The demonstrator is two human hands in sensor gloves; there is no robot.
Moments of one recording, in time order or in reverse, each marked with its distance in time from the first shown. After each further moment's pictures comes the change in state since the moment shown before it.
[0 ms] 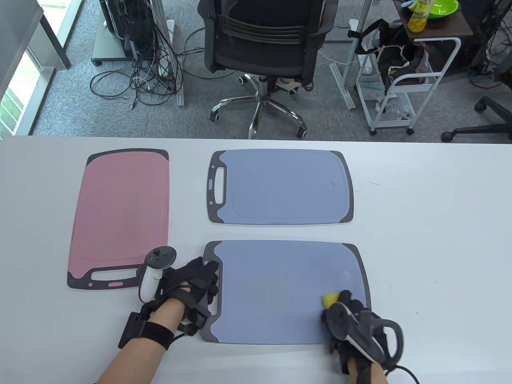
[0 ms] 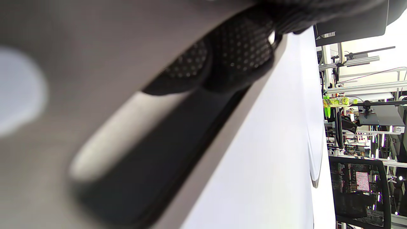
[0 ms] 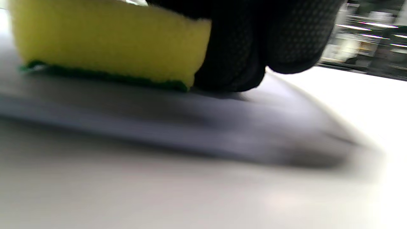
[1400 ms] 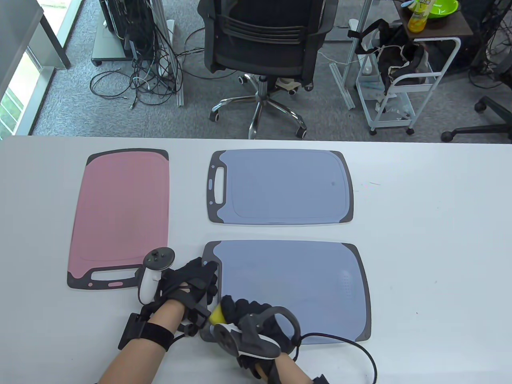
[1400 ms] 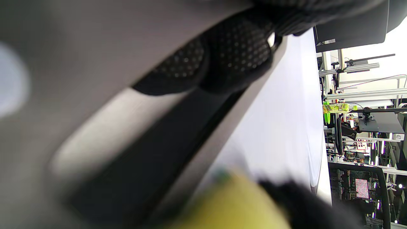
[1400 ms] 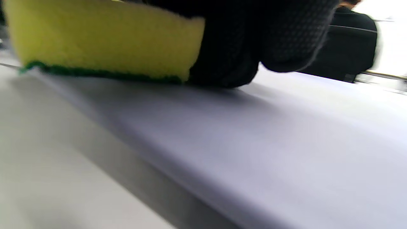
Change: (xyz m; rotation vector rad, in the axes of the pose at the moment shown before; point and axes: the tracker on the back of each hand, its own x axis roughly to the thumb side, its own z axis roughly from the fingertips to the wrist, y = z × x) left_hand -0.002 0.000 0.002 0.019 0.005 0.021; right_hand 0.130 -0.014 0.001 -0.021 -0.331 0.082
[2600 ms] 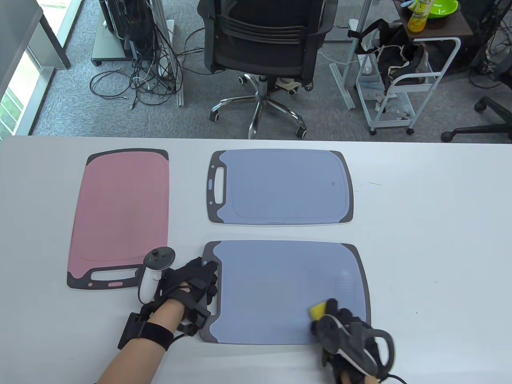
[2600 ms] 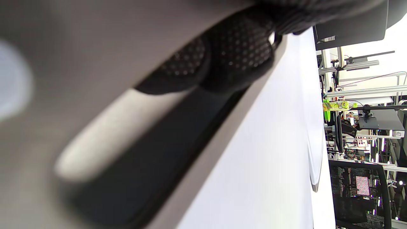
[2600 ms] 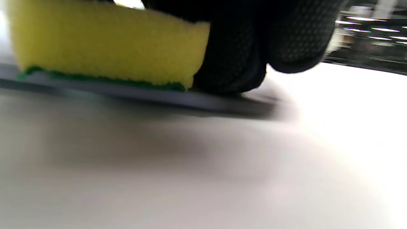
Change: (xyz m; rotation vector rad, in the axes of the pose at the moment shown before) left_hand 0.001 0.000 -0.001 -0.004 -0.003 -0.012; right_hand -0.175 0.040 0.100 0.079 0.579 -0.098
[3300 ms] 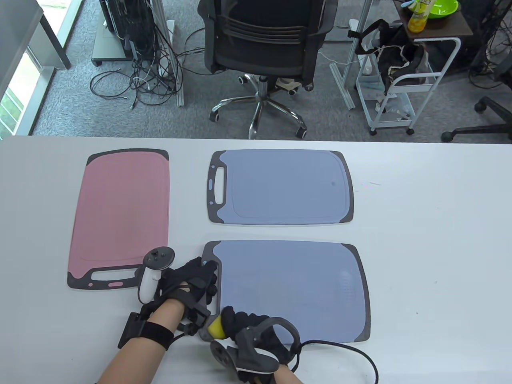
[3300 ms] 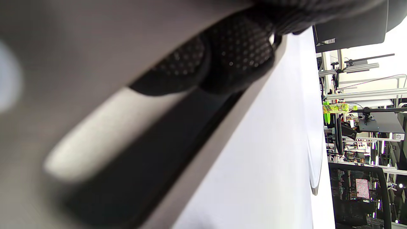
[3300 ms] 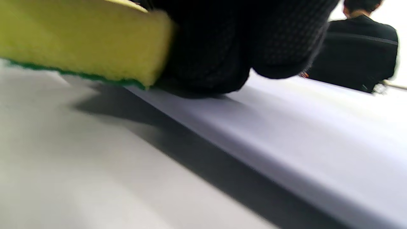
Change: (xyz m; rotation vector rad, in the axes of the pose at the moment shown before) left_hand -0.001 0.001 0.000 0.008 0.002 0.012; right_hand 0.219 -0.022 0.041 -0.091 -0.664 0.103
